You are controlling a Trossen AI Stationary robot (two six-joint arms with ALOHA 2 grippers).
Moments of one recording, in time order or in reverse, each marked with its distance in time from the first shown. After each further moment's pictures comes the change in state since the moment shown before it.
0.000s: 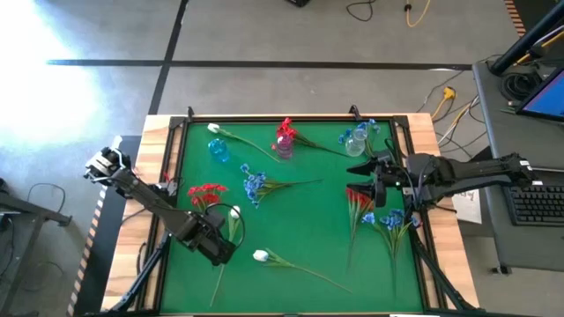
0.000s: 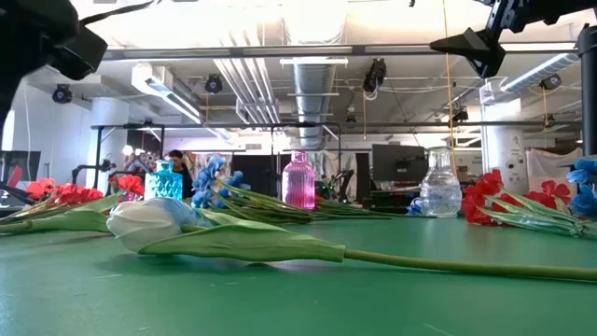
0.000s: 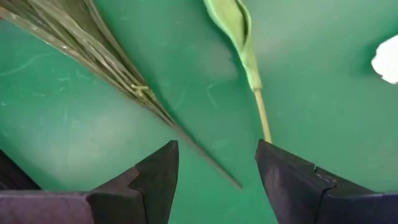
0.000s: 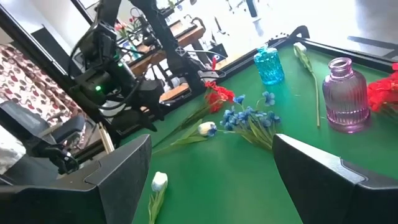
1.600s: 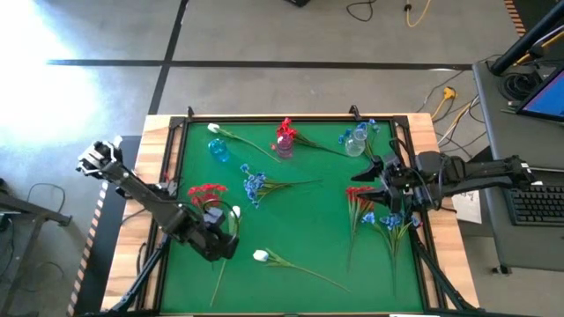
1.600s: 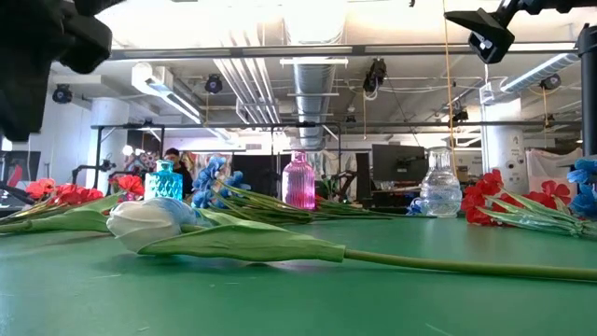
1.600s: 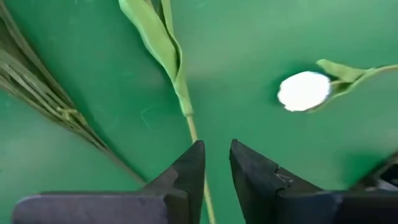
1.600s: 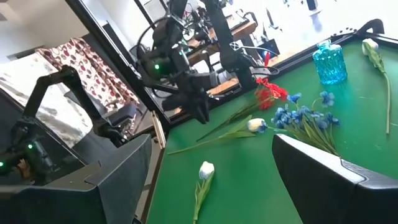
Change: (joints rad) left arm -0.010 -0.116 -0.107 0.249 -0.128 -0.076; right arm 0.001 -0.071 -0.005 0.018 -0.204 0.000
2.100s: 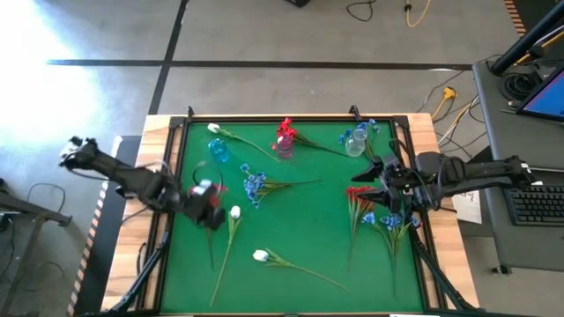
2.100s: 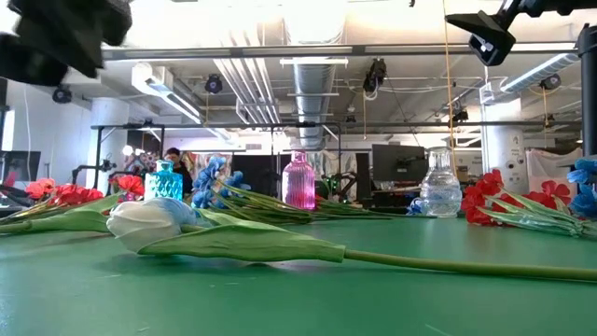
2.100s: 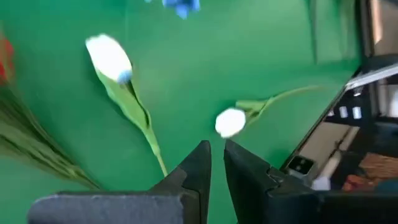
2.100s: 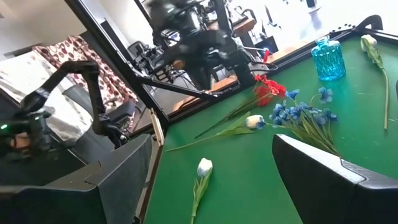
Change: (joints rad) left arm 0.162 -0.365 -0.064 0.000 -0.003 0.223; right arm 0.000 0.003 -0.012 -0.005 0.000 0.001
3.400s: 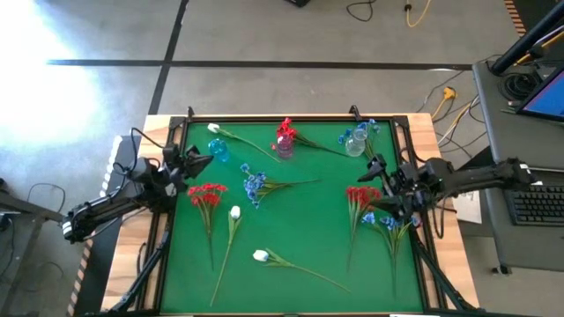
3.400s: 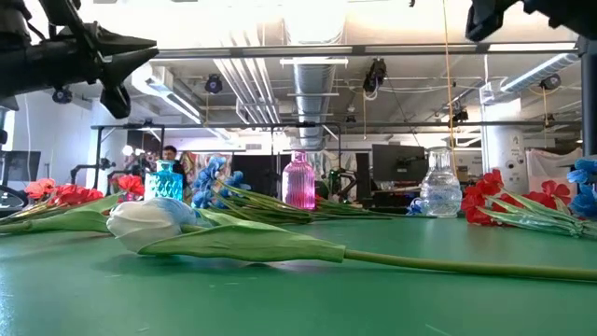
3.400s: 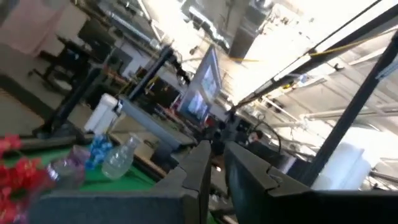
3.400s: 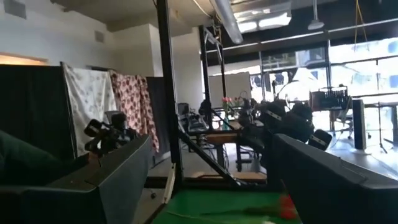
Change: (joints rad) left arm 0.931 -0.942 -0.799 1.137 0.388 0.805; right arm -0.001 -0.003 -0.264 0.675 -0.140 -0.371
